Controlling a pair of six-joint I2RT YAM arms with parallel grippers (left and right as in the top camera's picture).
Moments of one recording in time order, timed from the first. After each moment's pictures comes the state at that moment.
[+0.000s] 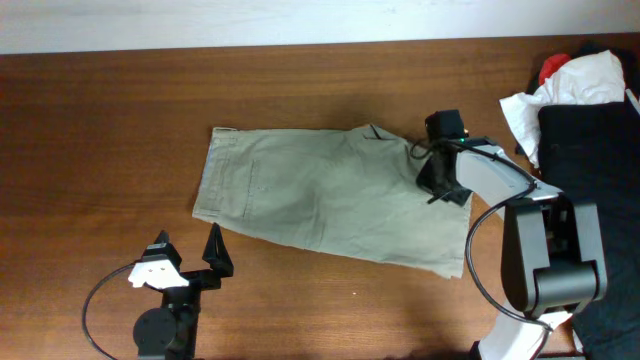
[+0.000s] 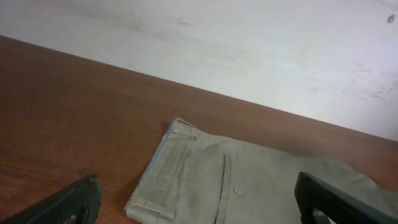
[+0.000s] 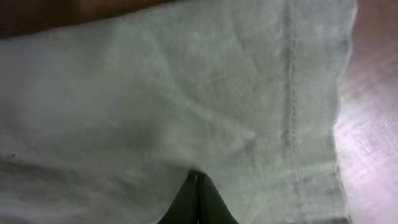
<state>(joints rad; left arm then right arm) -0.03 0.01 0.01 -0.08 -0.03 -0.29 0.11 1.93 1.18 -0.63 0.17 0.70</state>
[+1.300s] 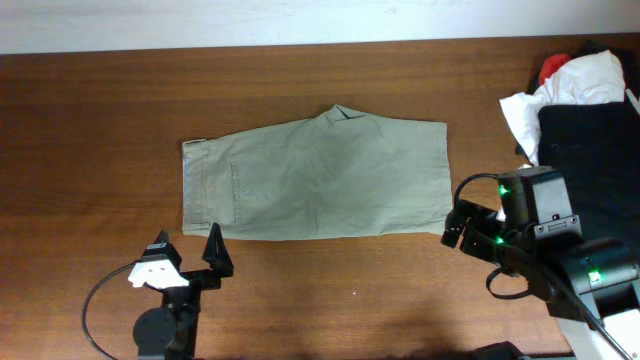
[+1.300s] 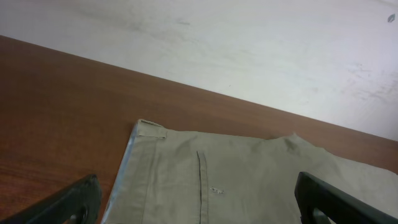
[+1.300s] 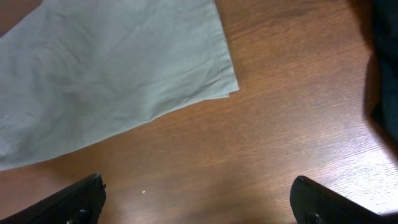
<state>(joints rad) -0.03 0.01 0.01 -0.08 -0.03 -0.29 0.22 0.99 1.21 -1.31 0.07 0.58</state>
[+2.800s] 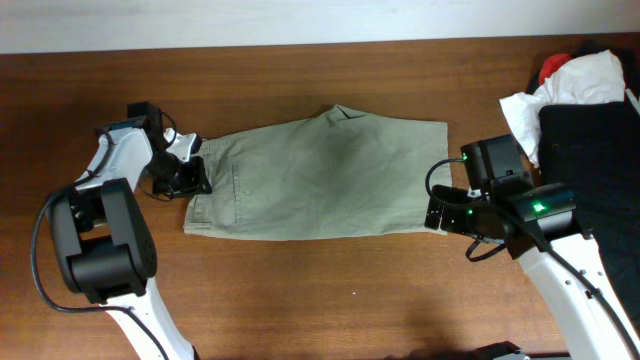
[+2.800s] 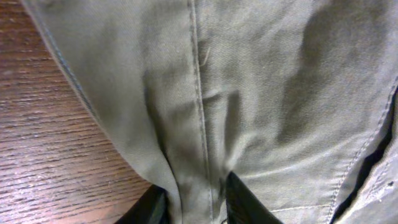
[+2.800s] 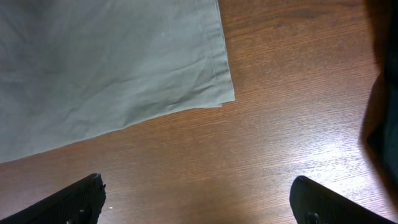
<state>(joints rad) 0.17 2.13 1.49 -0.96 0.29 0.17 0.22 1.21 1.18 -1.20 0.09 0.47</state>
